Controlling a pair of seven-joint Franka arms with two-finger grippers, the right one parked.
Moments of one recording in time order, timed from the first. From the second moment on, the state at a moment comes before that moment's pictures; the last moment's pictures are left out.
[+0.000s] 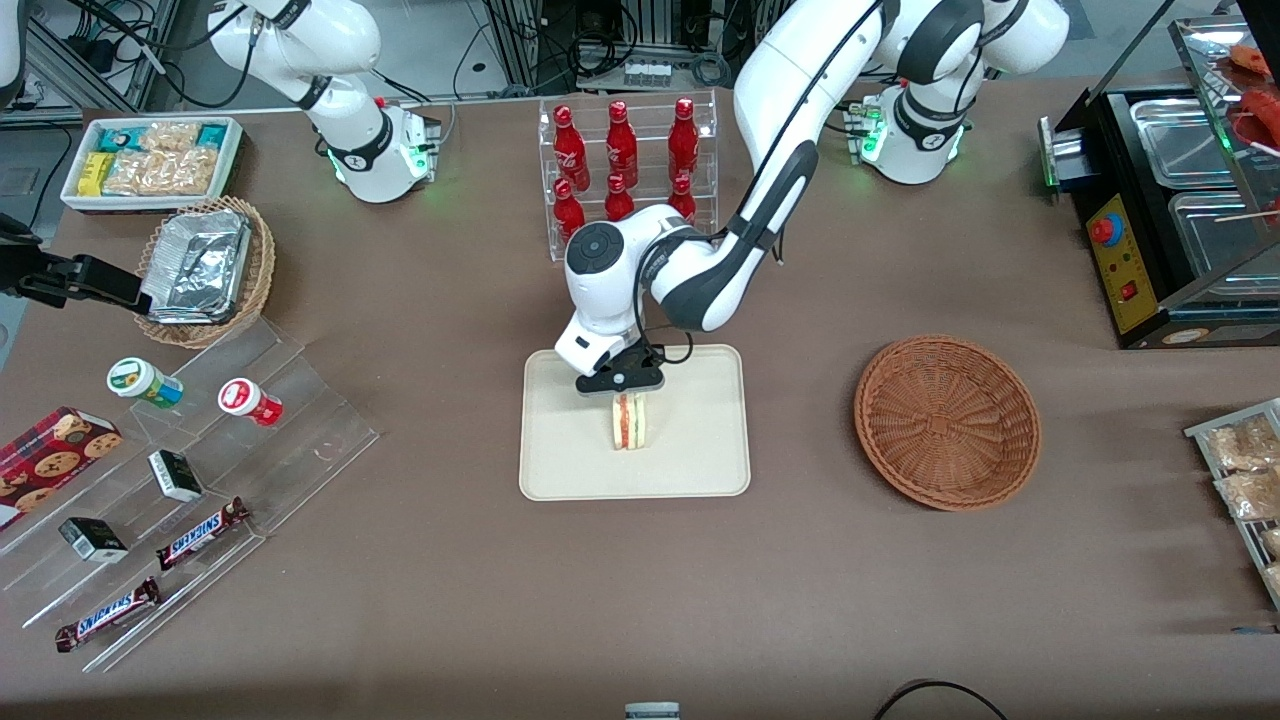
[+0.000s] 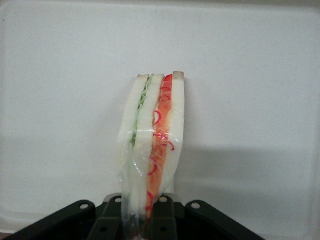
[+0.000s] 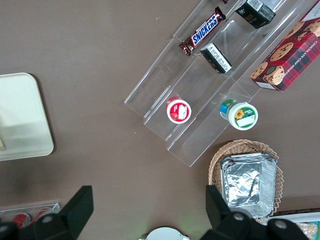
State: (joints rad) arm -0.87 0.80 -0.01 -1.41 0.15 2.23 -1.05
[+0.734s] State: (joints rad) arm -0.85 0.69 0.00 -1.36 0.15 2.02 -1.05
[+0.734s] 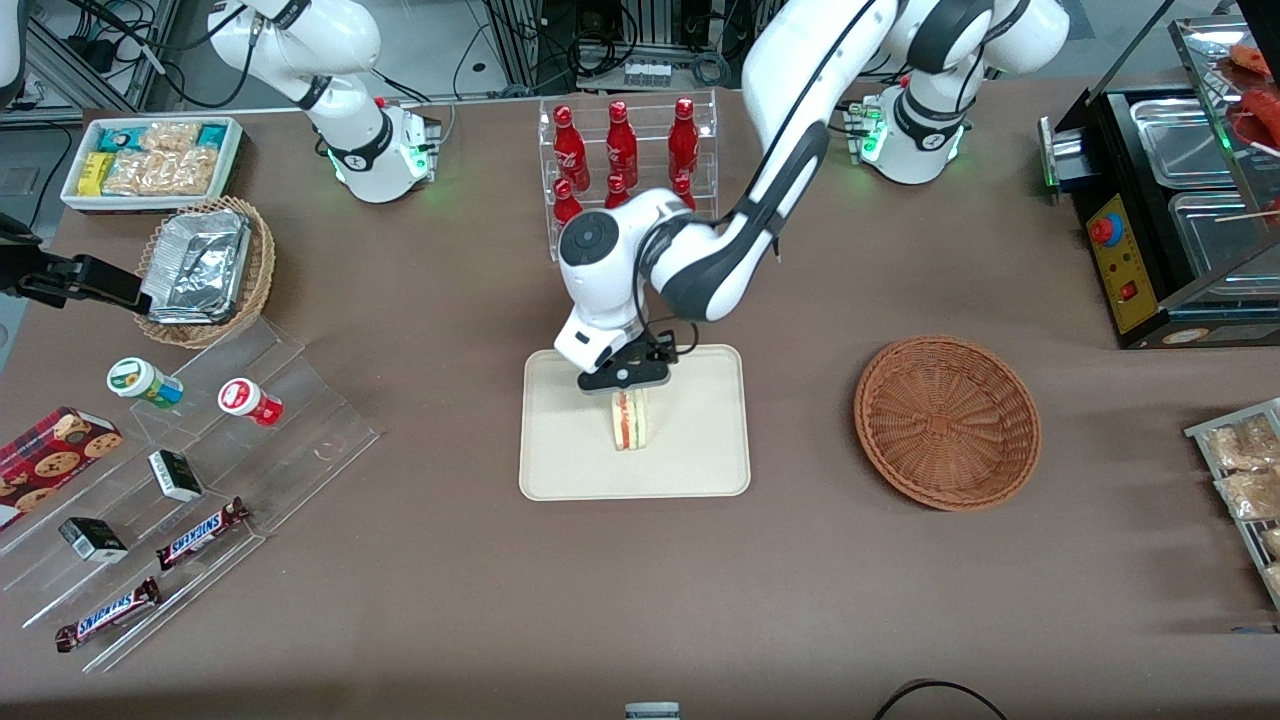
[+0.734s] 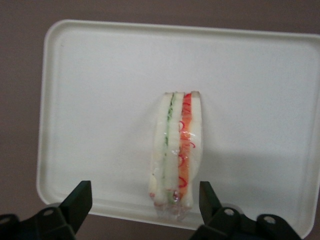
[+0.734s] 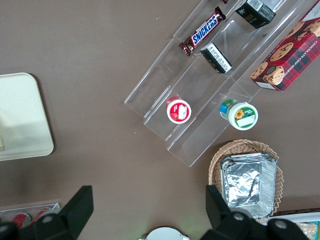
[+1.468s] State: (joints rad) arm -0.54 0.29 0.01 -1.40 0.07 1.55 -0.75
